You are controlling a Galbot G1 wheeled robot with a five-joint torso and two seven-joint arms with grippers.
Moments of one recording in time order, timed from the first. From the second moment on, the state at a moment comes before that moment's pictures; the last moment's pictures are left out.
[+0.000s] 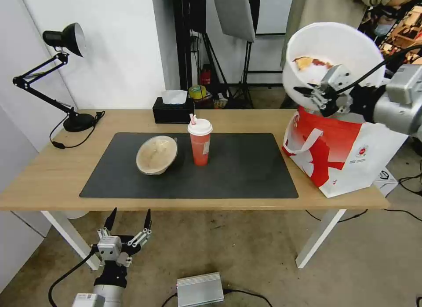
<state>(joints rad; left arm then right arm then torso) 1.82 -1.55 -0.64 -2.14 -0.14 -0.30 0.15 -0.55 0.26 0.32 2.07 0.66 -0.51 -0.35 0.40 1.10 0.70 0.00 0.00</state>
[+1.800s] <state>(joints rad) 1.81 -1.54 -0.63 -2.09 -0.13 -0.29 0.16 -0.75 0.43 0.39 1.83 0.48 -0.46 -0.32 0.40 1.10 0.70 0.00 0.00</state>
